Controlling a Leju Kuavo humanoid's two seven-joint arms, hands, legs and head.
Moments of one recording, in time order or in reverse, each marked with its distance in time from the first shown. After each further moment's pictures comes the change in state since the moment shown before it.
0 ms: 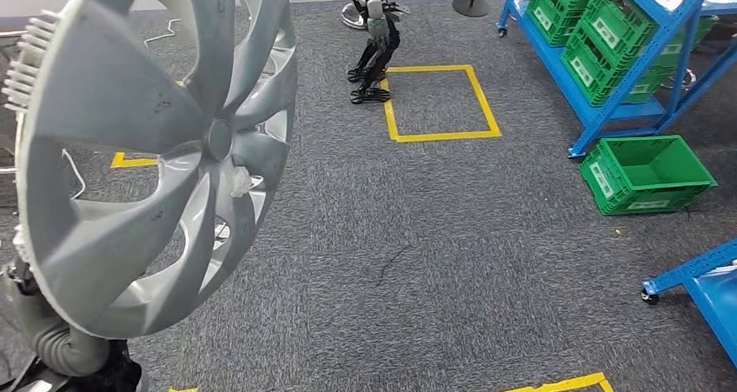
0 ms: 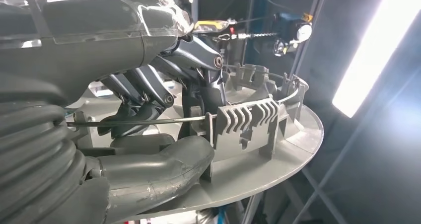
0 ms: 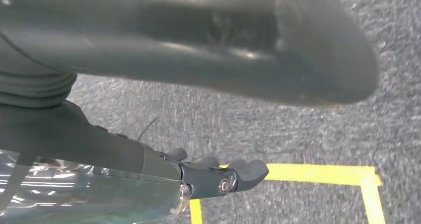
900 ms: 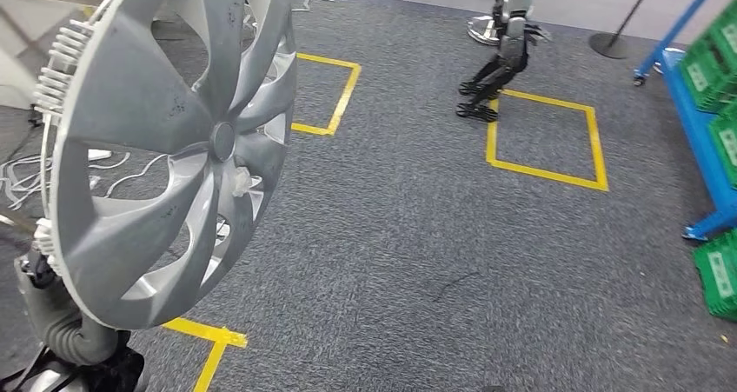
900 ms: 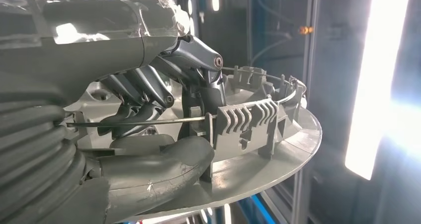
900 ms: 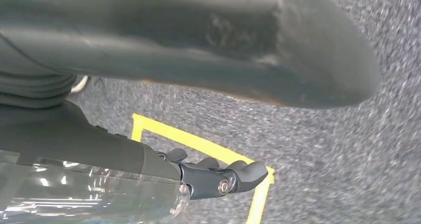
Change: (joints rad) left arm -0.016 -0.003 0.015 0.052 -0.013 -0.015 -0.029; right arm -0.029 -0.011 0.002 -0.001 0.060 -0.017 -0.061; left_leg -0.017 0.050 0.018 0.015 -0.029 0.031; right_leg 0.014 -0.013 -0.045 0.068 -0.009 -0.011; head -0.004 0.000
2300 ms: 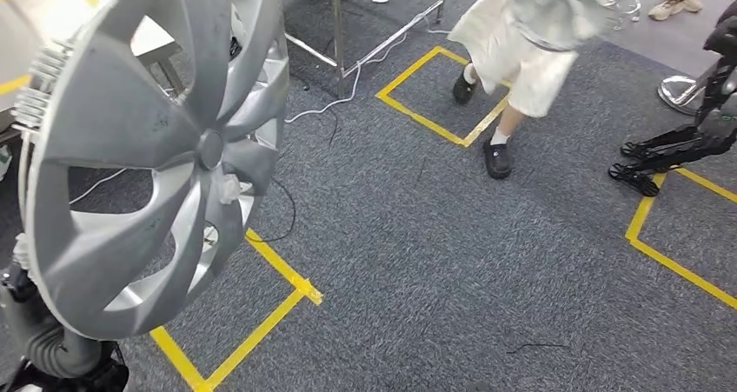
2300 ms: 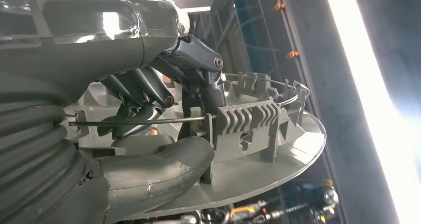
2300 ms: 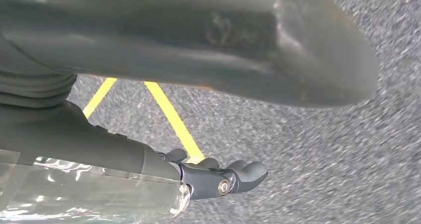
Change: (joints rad) left arm 0.041 0.000 0.060 -0.003 -0.001 -0.037 0.000; right arm -0.006 0.028 0.048 -0.002 0.067 -0.018 0.023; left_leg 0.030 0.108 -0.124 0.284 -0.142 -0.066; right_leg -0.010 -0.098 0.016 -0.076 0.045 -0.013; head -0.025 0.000
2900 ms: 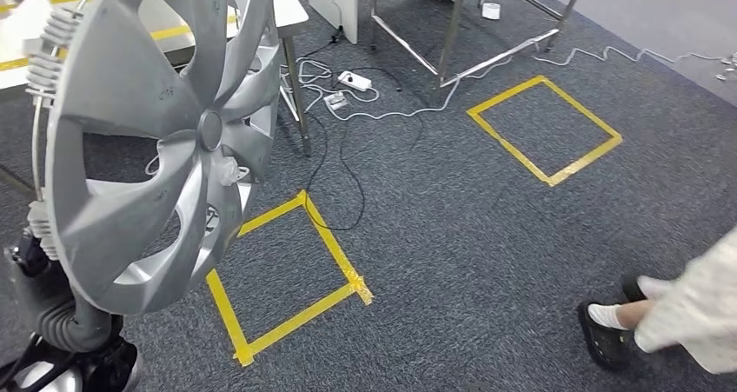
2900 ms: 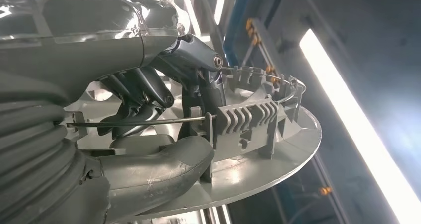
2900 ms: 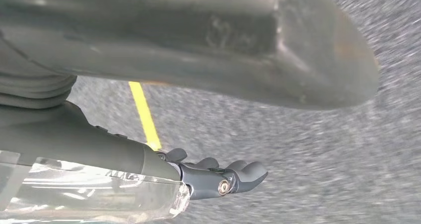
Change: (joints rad) left arm -0.050 -0.003 -0.008 0.001 -0.010 0.050 0.030; right arm -0.017 -0.015 0.004 -0.001 0.005 0.022 -0.037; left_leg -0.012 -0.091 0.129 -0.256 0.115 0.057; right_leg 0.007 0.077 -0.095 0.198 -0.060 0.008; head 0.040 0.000
